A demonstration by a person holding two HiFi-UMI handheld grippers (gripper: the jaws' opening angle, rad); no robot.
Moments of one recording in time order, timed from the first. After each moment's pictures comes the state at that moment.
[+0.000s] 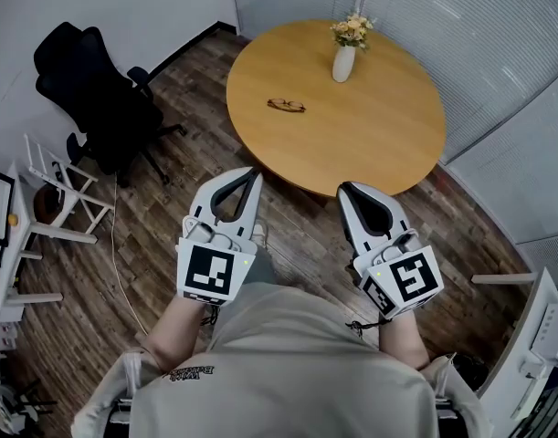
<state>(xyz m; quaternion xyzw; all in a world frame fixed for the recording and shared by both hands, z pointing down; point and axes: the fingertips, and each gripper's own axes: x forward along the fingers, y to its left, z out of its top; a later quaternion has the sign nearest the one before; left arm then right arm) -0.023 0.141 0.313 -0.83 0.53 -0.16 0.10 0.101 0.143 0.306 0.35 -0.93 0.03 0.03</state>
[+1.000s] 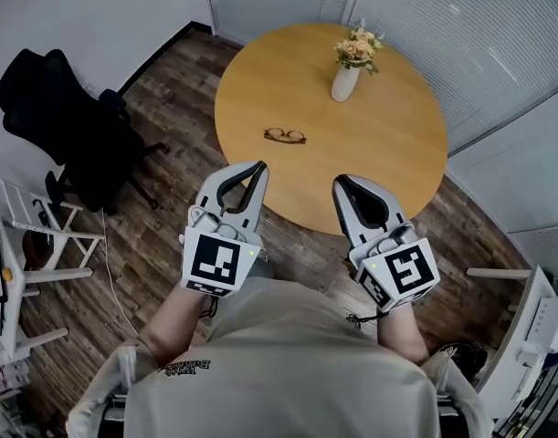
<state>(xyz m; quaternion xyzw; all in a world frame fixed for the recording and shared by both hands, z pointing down) -0.089 -0.035 0.323 -0.87 0.46 -0.16 0.08 0.018 -0.019 0.307 0.40 -0.91 0.04 0.07</state>
